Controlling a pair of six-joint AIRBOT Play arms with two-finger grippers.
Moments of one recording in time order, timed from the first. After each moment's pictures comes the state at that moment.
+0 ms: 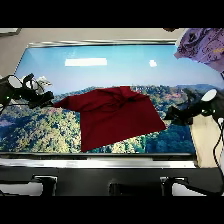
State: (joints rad) left arm 0.13 -1.56 1.40 1.33 -1.24 -1.73; right arm -0.27 -1.40 1.09 -1.21 1.31 1.49
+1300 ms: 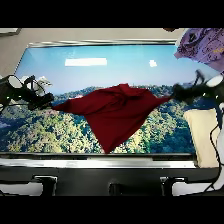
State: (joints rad) left arm 0.12 -1.56 1.40 1.33 -1.31 -1.73; right arm -0.29 -1.63 1.50 -1.05 1.13 1.62
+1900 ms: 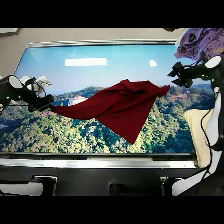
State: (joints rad) left arm 0.12 -1.56 1.40 1.34 -1.35 -1.73; right arm -0.25 -1.83 1.90 -1.07 1.20 1.85
